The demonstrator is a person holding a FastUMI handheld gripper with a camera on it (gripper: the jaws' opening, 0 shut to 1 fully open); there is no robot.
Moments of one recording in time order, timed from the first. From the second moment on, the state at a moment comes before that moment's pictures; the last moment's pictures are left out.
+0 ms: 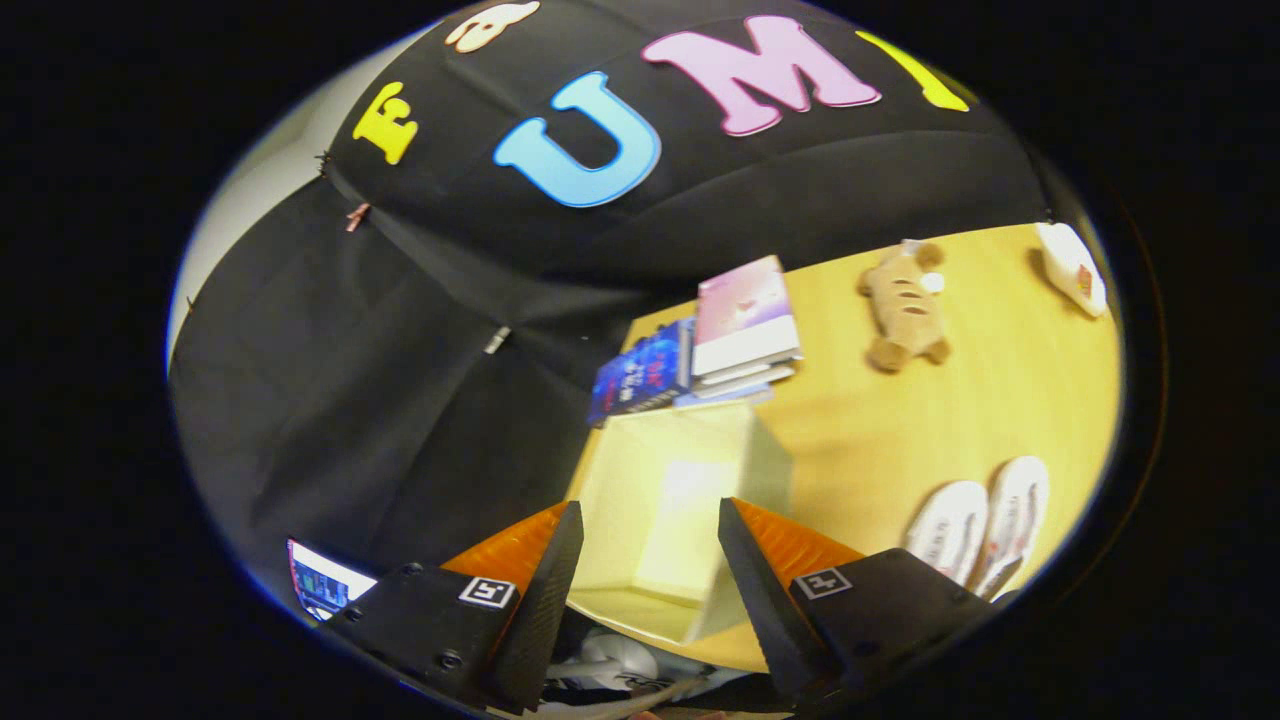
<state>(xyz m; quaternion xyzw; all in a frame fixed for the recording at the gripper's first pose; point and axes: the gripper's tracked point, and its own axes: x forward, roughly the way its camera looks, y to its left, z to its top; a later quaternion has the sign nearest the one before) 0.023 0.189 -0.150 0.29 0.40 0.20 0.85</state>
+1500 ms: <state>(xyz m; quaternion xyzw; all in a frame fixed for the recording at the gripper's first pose) -0.043 0.031 -0.416 0.10 0.56 -0.03 0.82</state>
